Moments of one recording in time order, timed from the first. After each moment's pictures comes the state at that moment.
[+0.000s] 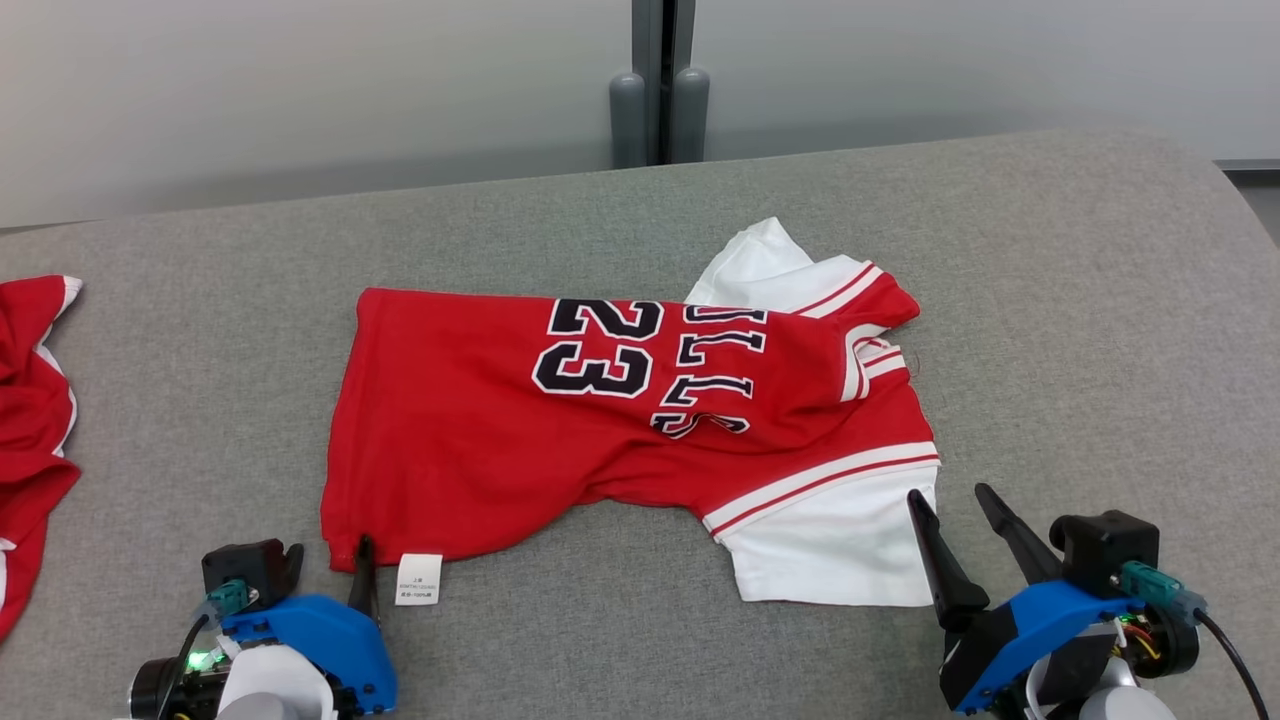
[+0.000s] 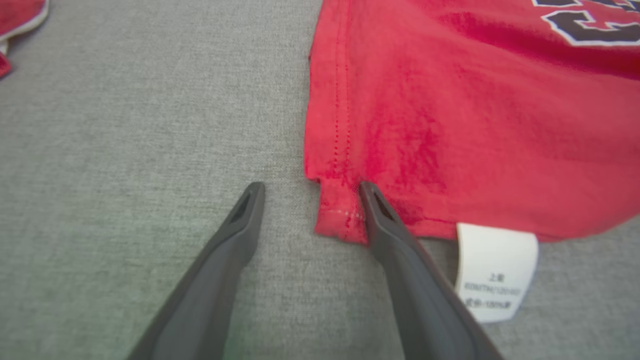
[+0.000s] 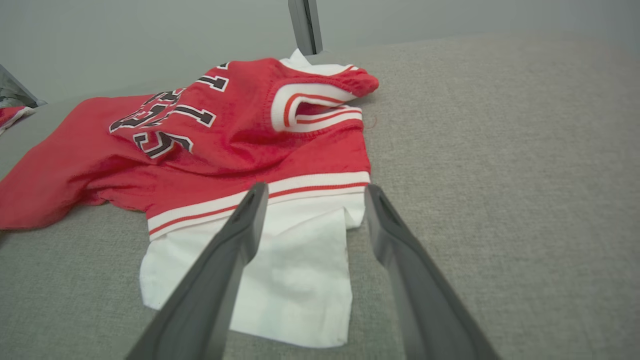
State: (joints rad) left arm -0.24 0.25 -0.31 0.65 -0.49 0.06 -0.04; right arm -0.09 -0.05 0.04 0.21 0.22 0.13 0.05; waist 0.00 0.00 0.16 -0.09
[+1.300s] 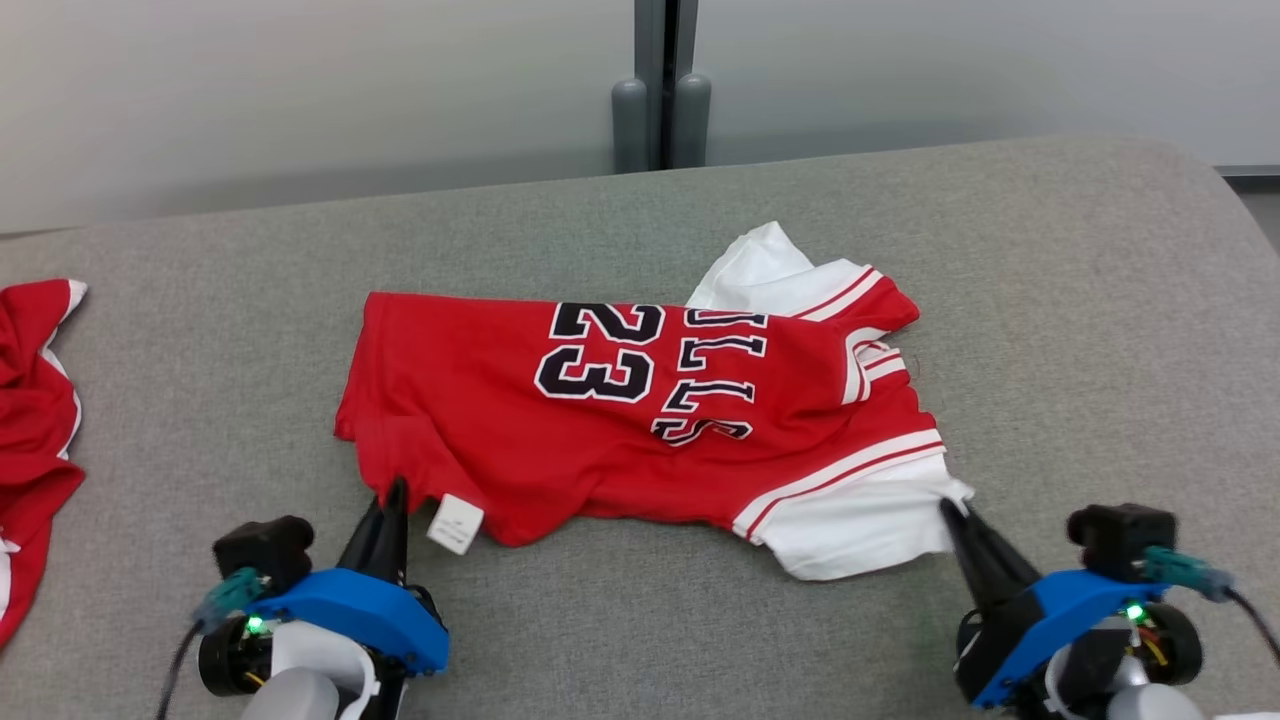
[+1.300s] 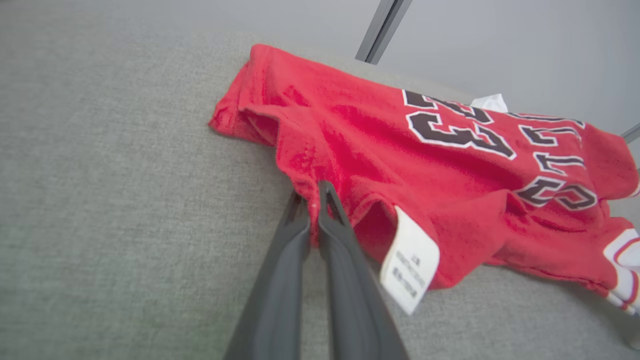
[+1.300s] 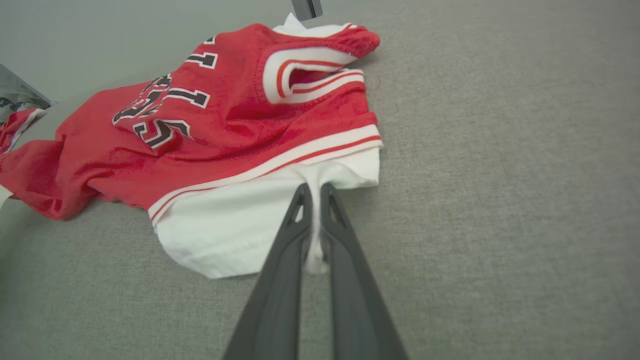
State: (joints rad) left arm -0.25 0.18 -0.31 0.59 -0.61 -0.06 -0.13; right arm -0.09 -0.05 0.01 0.22 0.32 0.13 0.18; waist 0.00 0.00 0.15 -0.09
